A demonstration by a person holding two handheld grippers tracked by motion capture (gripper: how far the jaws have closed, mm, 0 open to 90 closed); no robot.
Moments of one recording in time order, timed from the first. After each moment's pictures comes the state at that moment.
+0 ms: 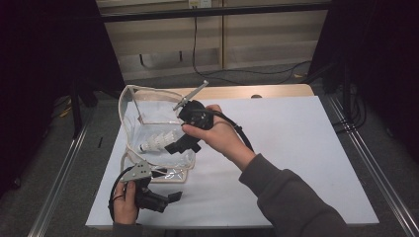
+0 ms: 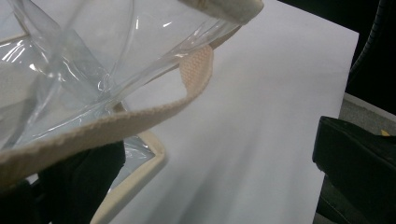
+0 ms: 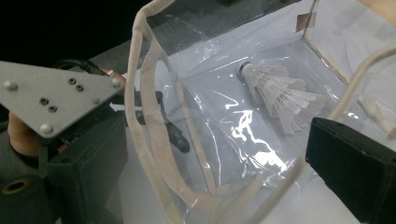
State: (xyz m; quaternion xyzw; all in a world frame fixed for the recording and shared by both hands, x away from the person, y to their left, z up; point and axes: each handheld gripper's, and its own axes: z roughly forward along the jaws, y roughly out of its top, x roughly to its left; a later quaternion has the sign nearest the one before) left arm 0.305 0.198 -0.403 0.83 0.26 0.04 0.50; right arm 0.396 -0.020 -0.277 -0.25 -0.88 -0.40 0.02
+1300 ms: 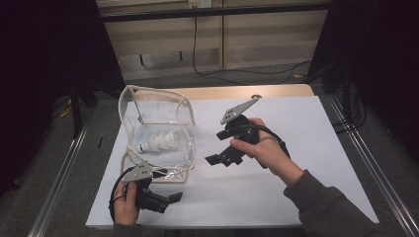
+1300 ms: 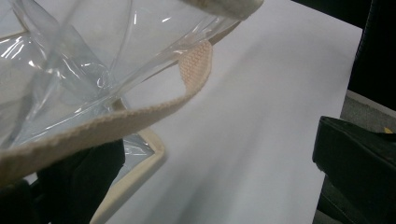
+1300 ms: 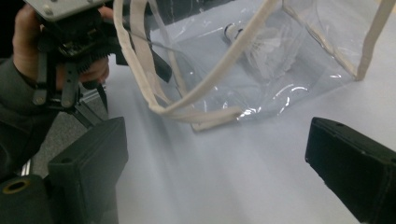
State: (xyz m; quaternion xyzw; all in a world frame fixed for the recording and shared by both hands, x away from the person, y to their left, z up) left arm 0.304 0.196 -0.403 0.83 0.26 0.04 0.49; right arm 0.369 -0.115 -0.311 -0.24 -0.87 -0.43 0.01
